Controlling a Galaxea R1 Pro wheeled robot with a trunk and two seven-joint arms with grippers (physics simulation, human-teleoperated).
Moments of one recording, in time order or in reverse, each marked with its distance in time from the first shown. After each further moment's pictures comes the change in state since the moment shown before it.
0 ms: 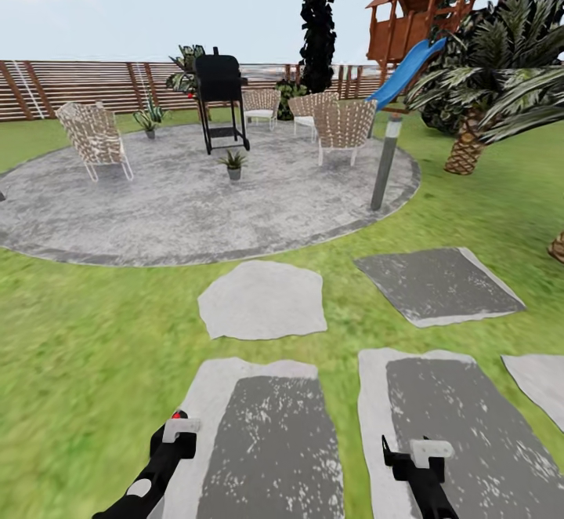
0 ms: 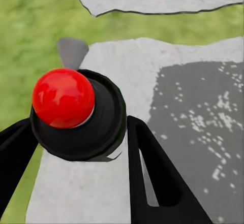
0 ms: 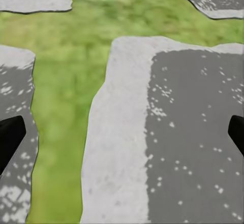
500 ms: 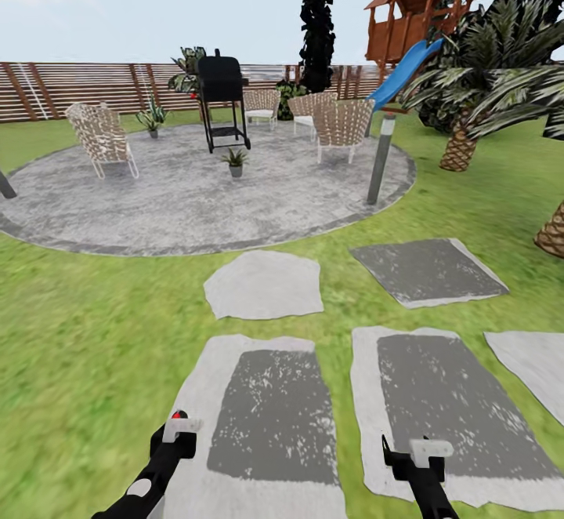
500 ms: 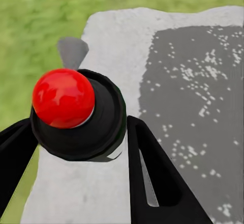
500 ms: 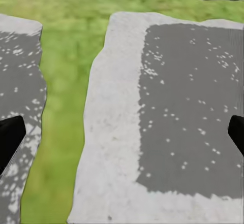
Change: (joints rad) left arm 0.000 0.000 0.000 -0.001 0.001 0.000 0.000; right arm 0.000 0.000 0.000 -0.002 -0.001 0.000 -0.001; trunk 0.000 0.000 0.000
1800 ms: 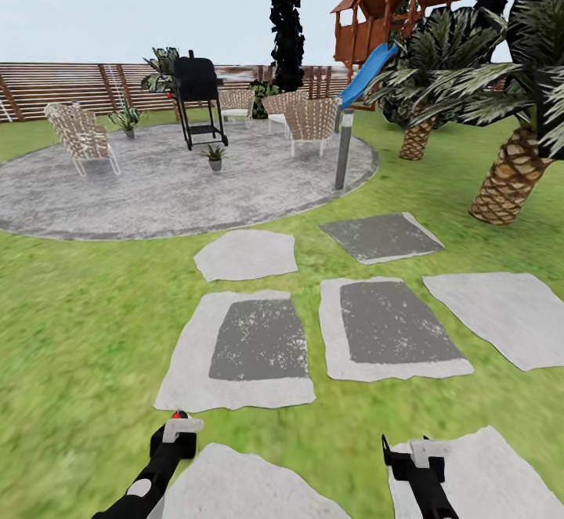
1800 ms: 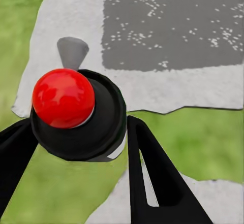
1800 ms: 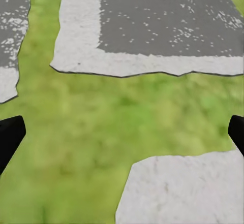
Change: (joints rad) left arm 0.000 0.000 0.000 0.001 0.000 0.000 -0.001; right arm 0.000 0.000 0.000 0.000 0.000 0.001 0.000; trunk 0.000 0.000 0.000
